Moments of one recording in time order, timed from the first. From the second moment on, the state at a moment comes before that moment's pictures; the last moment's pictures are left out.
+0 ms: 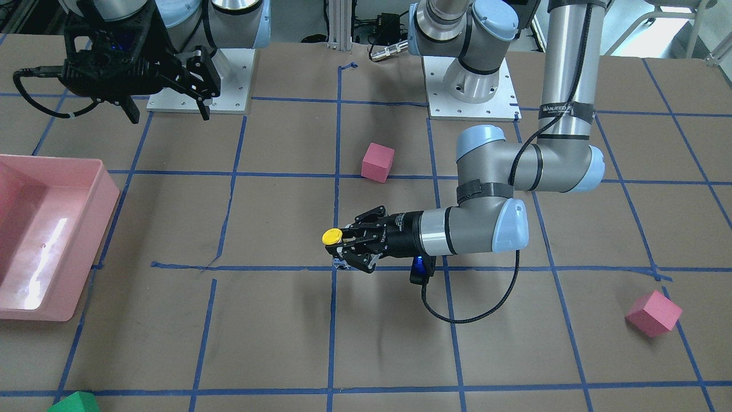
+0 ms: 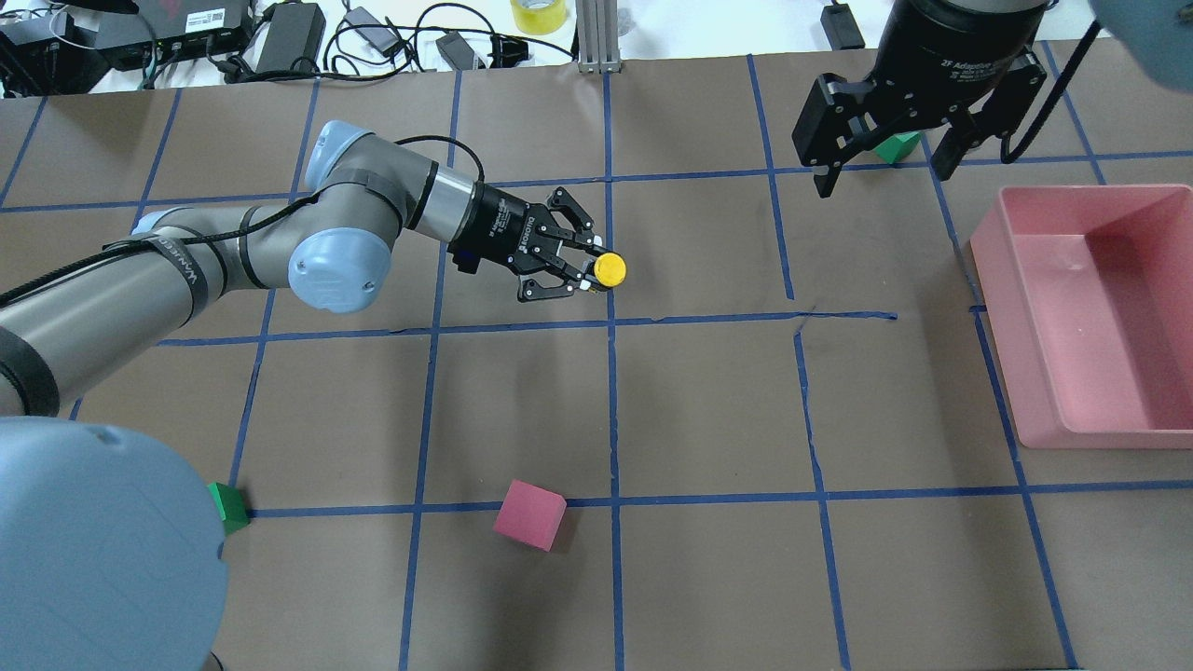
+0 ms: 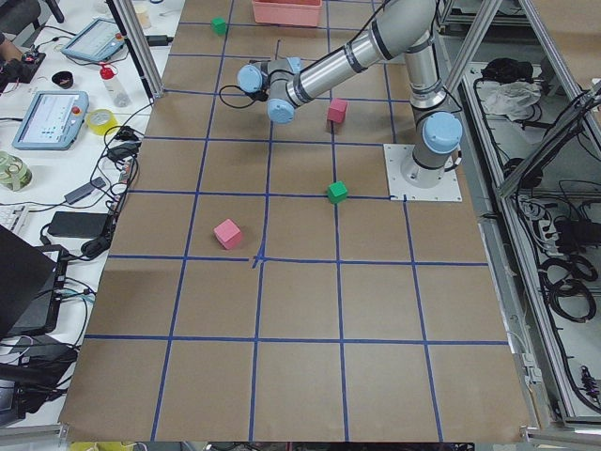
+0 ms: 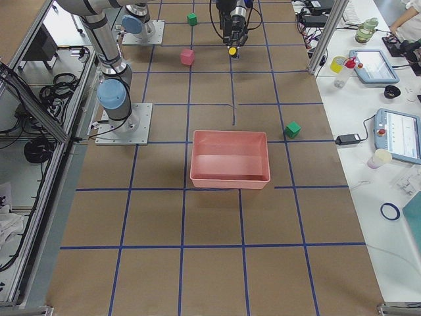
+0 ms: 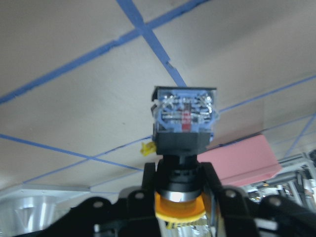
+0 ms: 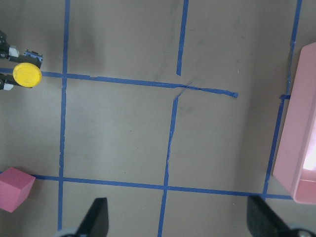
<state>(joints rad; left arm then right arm) -1.58 -2.05 -1.80 -1.13 0.50 -1.03 1.62 -1.56 1.43 -1.43 -1.59 -0.05</state>
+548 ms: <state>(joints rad) -1.56 -2.09 -1.90 -1.14 0.36 -0.92 1.62 -1.56 1.43 -1.43 -1.59 -0.05</state>
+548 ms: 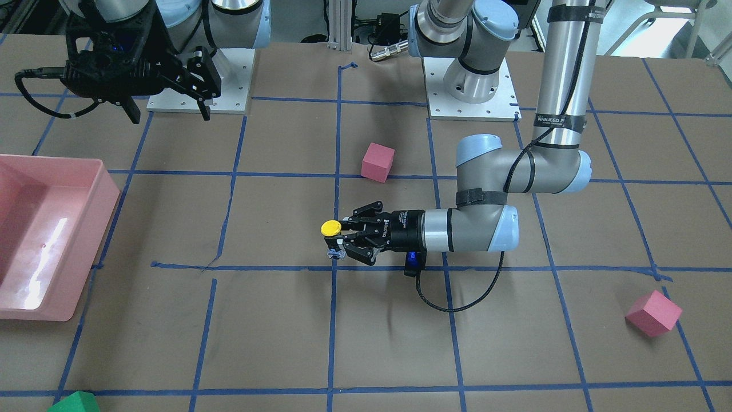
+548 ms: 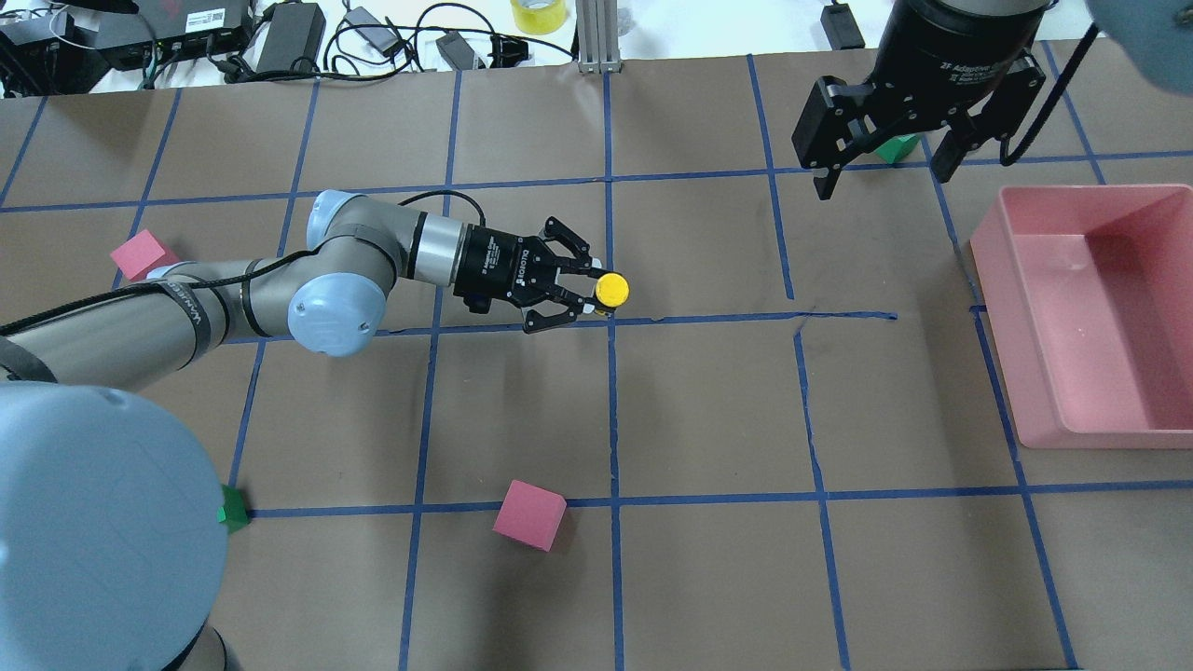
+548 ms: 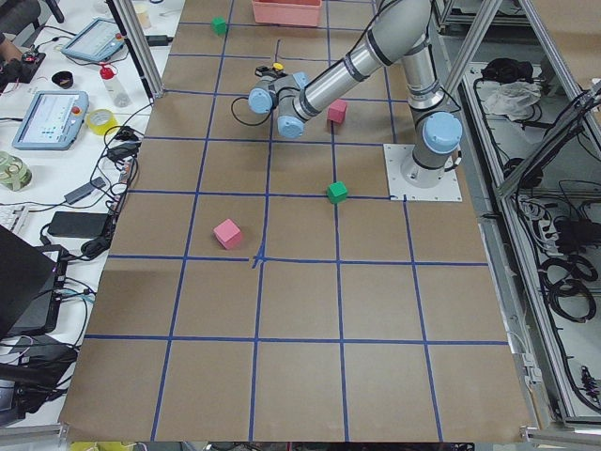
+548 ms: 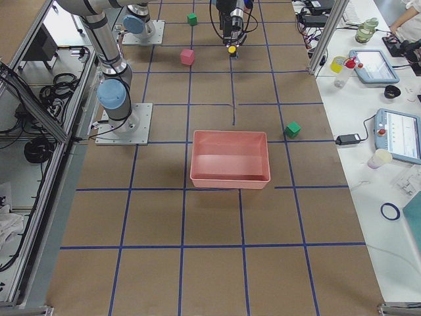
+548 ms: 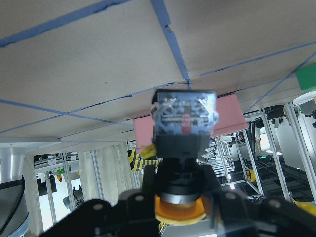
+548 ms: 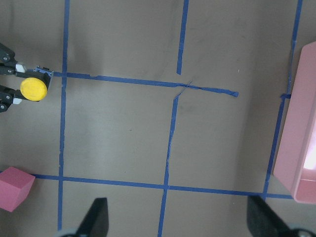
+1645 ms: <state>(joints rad) -1.56 -2.17 -1.92 -1.19 0.29 -0.91 1.62 -1.56 1.43 -1.43 -1.59 -0.05</state>
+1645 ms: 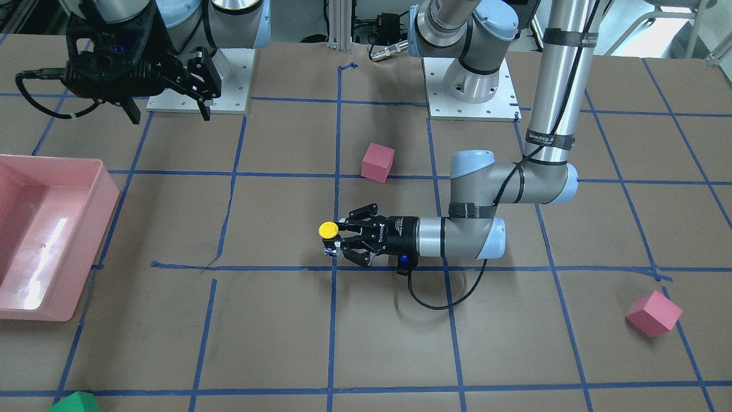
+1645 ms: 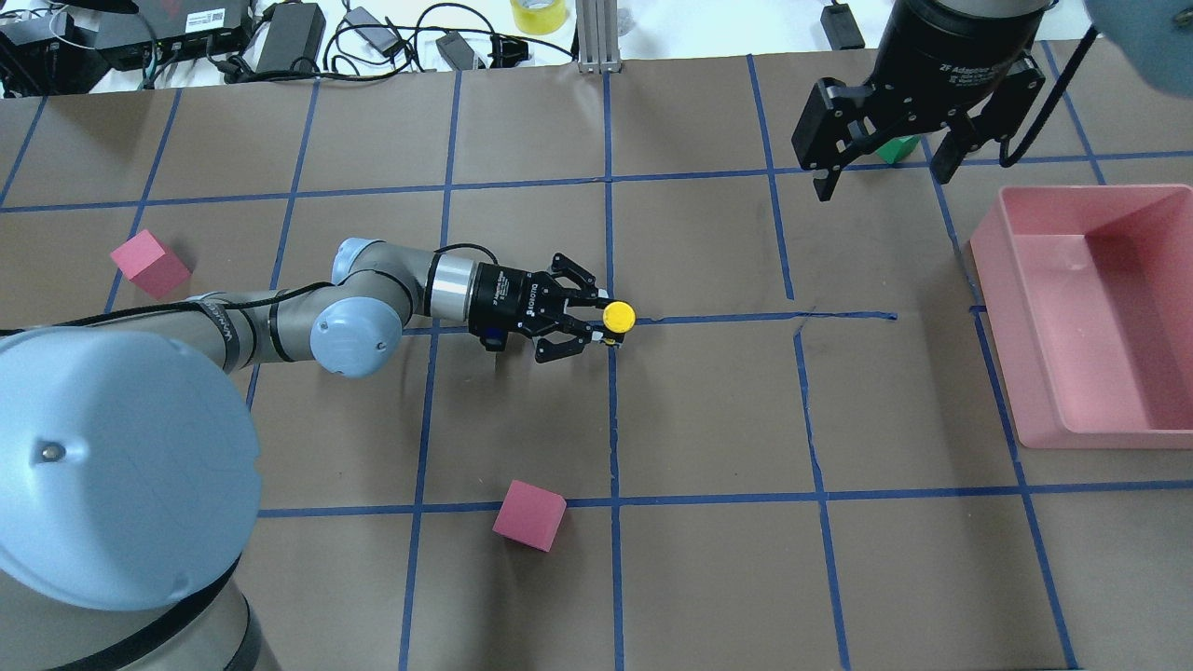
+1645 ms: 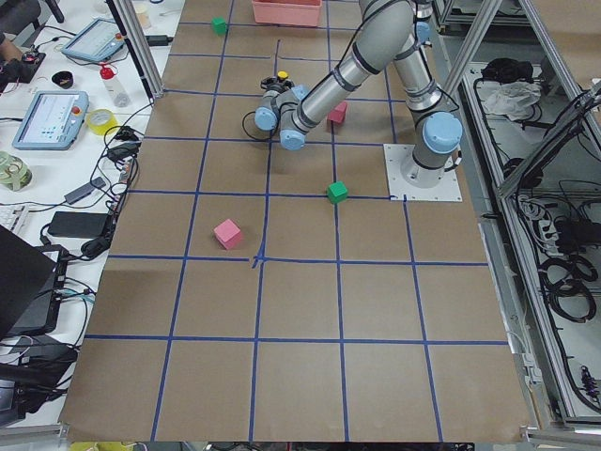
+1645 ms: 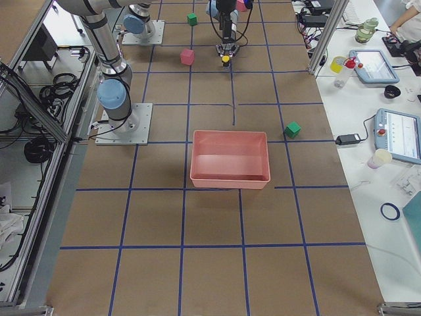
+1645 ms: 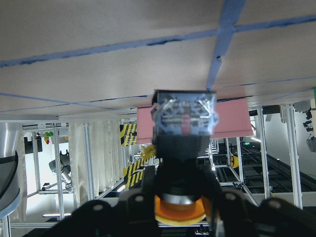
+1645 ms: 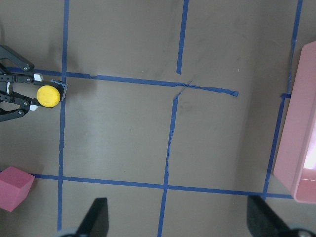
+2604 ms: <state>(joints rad) -1.56 -2.20 -1.92 -1.19 0.30 -0.91 1.62 -1.56 1.43 -1.43 -1.59 -0.05</state>
